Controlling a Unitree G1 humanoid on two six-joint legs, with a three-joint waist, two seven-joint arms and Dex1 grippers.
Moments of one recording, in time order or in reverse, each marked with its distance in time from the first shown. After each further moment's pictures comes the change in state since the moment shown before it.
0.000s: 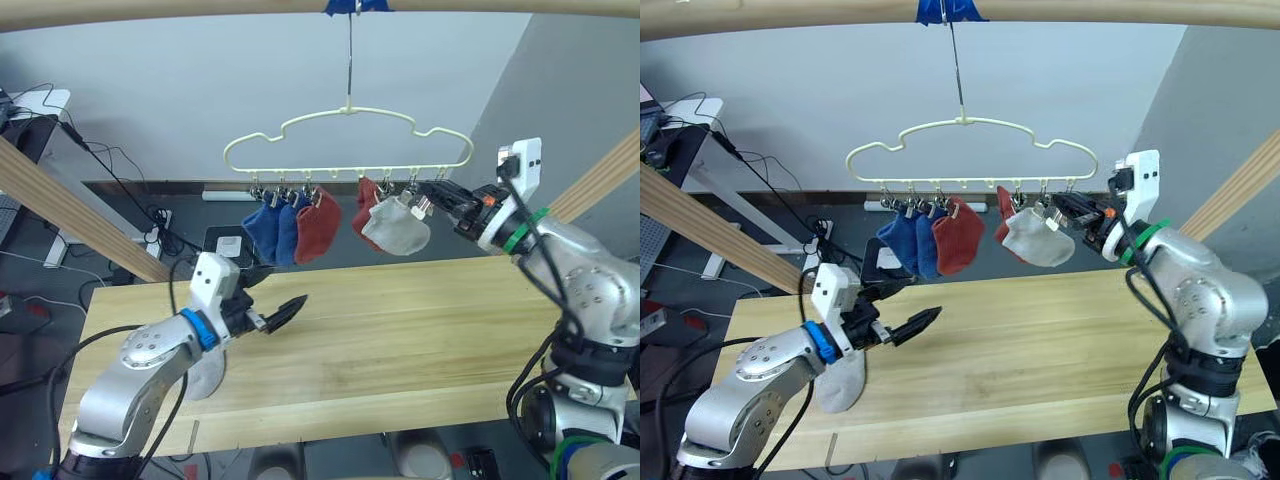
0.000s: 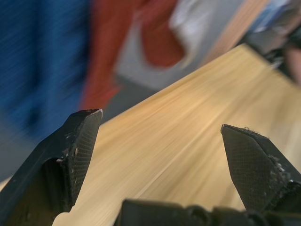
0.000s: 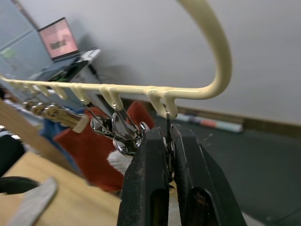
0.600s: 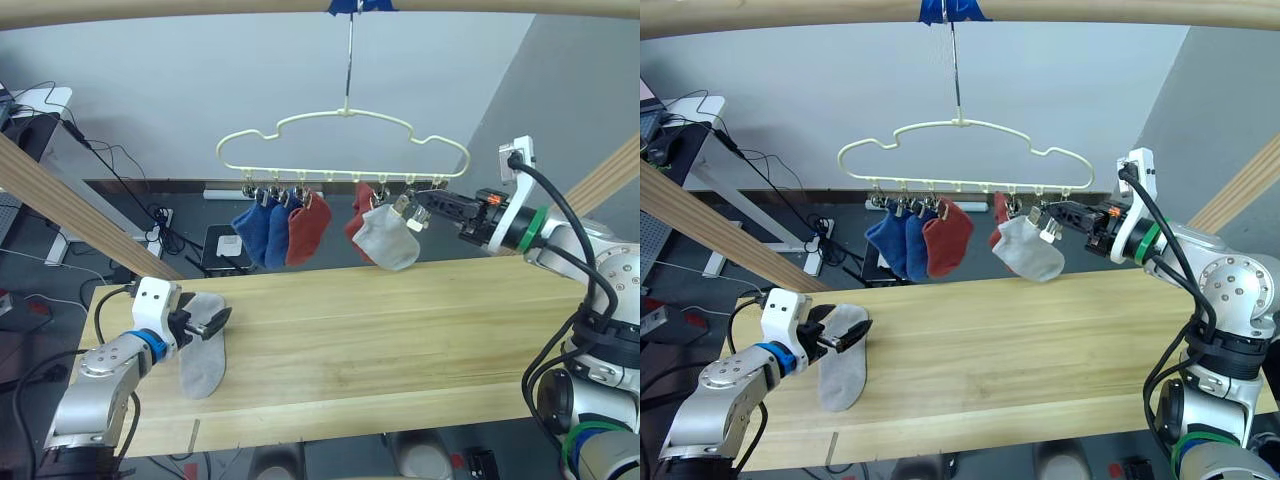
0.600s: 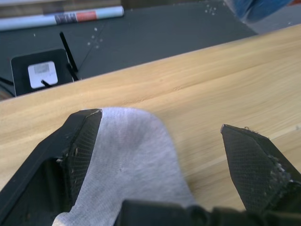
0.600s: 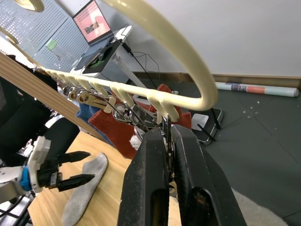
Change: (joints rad) left arm -0.038 0.021 0.095 0.446 0.204 -0.084 0.038; right arm -0.044 -0.062 -0.022 0.079 0.185 0.125 -0.053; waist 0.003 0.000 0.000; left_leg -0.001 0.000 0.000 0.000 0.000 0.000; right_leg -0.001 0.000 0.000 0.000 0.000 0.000
